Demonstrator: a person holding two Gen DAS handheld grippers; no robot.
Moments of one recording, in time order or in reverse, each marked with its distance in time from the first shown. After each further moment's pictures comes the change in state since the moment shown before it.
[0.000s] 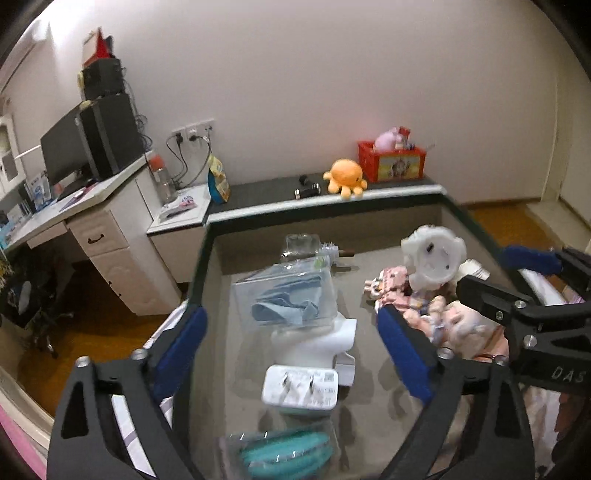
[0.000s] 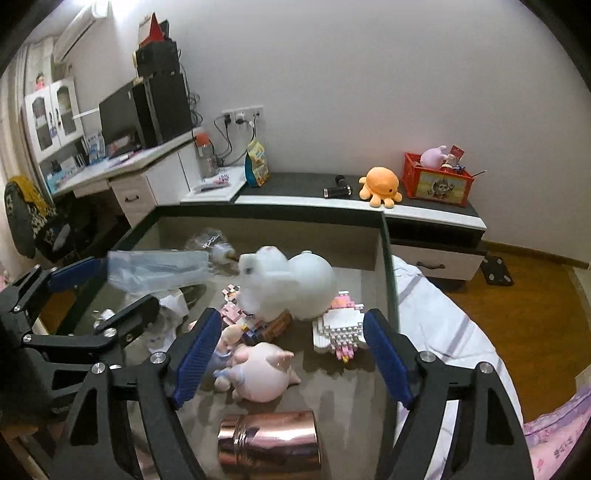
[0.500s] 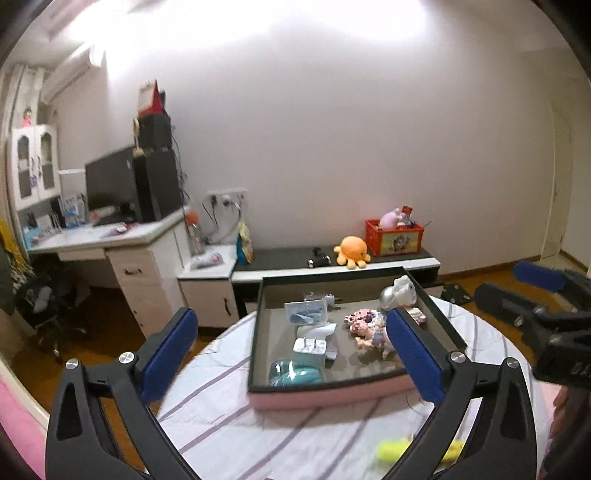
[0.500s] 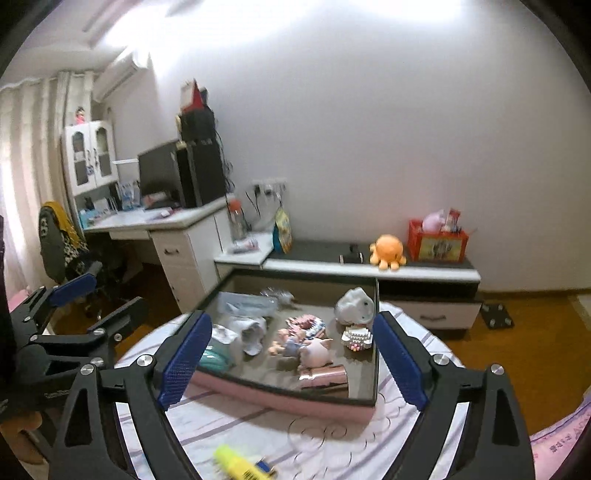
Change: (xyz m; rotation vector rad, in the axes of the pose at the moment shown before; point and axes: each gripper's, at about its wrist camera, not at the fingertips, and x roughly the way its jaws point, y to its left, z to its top) left arm -0.192 0.013 -0.033 -0.068 -0.286 0.069; right arm -0.163 0.040 -0.024 -0.042 -0.287 0.053
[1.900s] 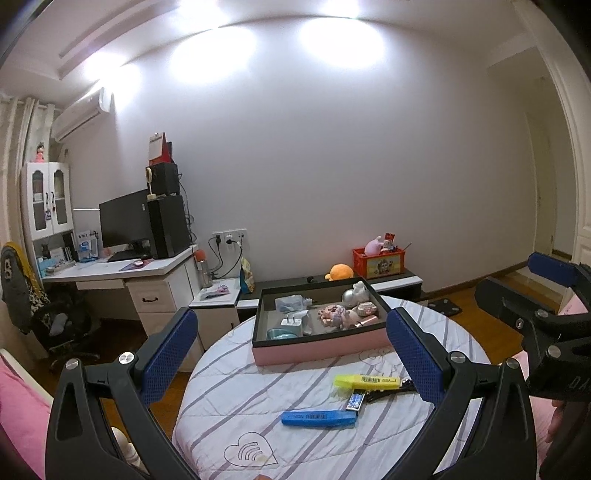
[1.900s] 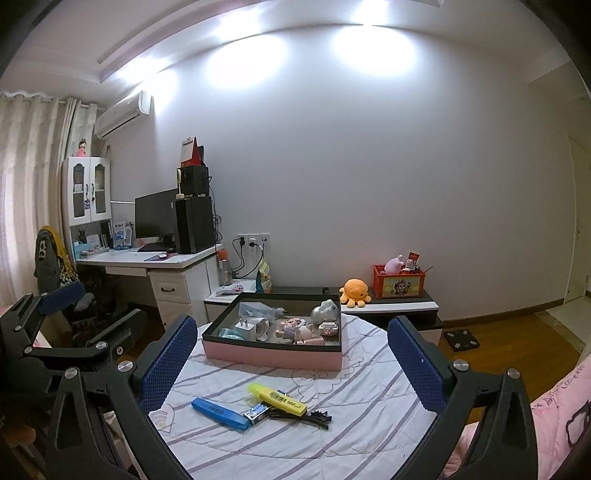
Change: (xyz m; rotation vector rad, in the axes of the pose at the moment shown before) left arm -0.175 -0.028 -0.040 0.055 -0.142 -0.014; right arm -0.180 0.042 -0.060 -0.003 -0.209 -0.122
